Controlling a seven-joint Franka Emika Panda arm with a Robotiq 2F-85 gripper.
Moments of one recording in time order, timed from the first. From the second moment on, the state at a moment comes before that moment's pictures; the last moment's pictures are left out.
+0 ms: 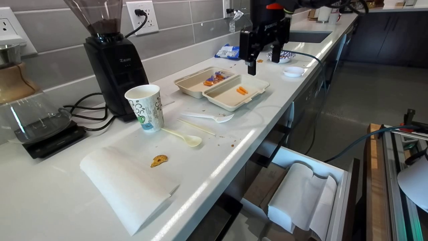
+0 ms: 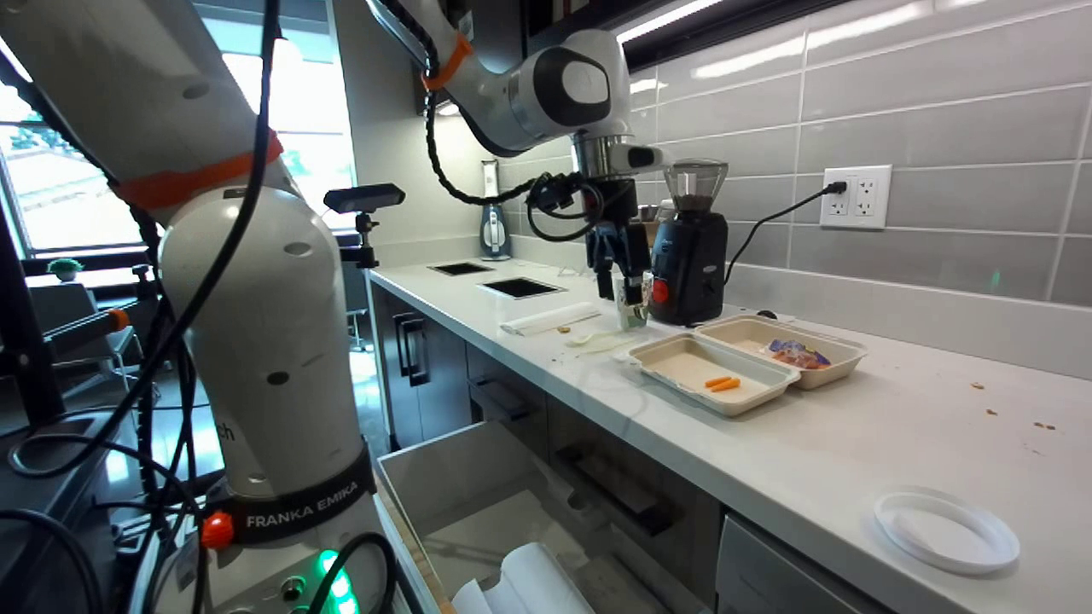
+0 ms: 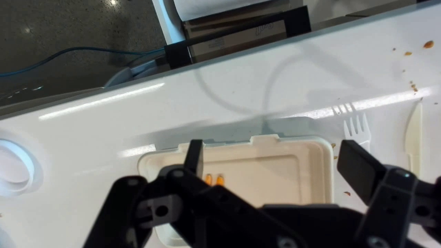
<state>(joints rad) -0.09 -0.37 0.15 -2.59 -0.11 2.25 0.41</state>
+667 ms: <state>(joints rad) -0.09 -0.35 0.14 -2.58 -0.12 2.26 0.41</state>
